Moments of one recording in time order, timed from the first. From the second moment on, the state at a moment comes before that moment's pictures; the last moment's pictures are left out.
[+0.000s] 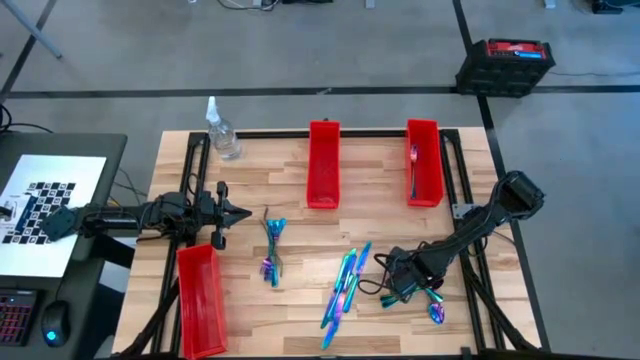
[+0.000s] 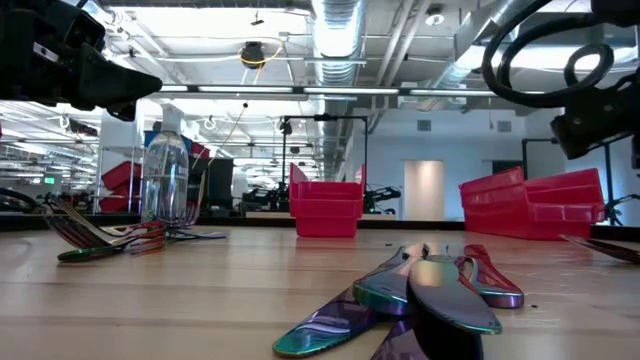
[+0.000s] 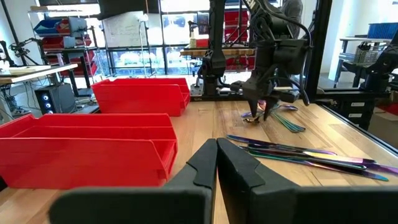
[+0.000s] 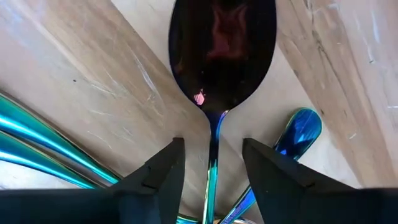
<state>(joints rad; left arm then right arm) -0.01 0.02 0.02 0.01 -0.08 0.04 0.60 1.67 0.86 -0.77 -0.01 1.25</state>
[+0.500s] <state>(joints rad) -0.01 0.02 0.02 0.01 -0.08 0.04 0.55 1.57 0.91 -0.82 -0.03 1.25</state>
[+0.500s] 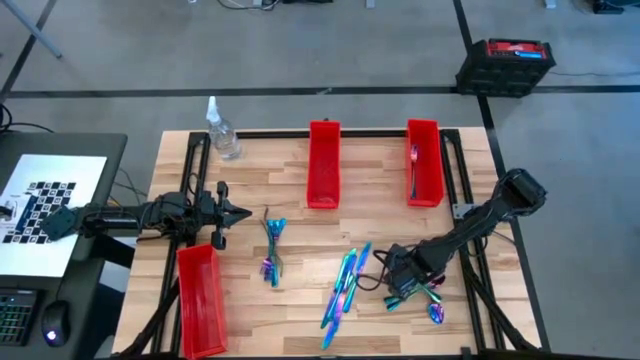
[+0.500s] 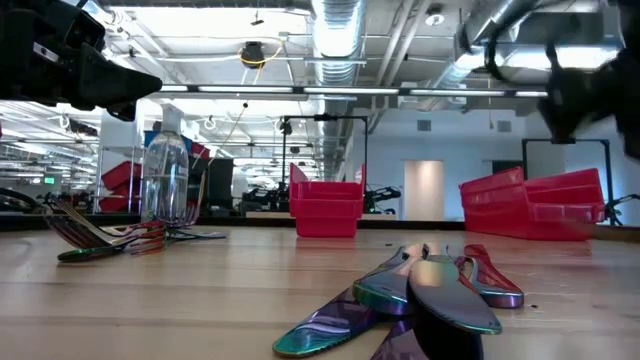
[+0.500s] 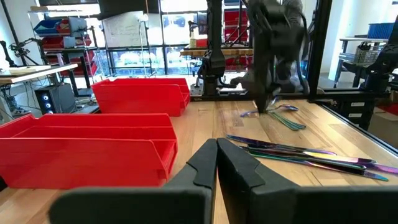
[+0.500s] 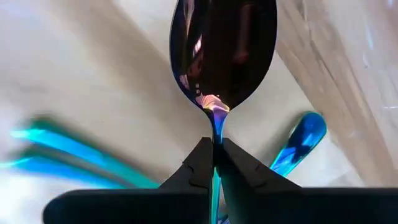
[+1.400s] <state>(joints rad) -0.01 0.02 0.02 0.01 -0.08 0.01 -0.52 0.98 0.86 -0.89 0.50 0.77</state>
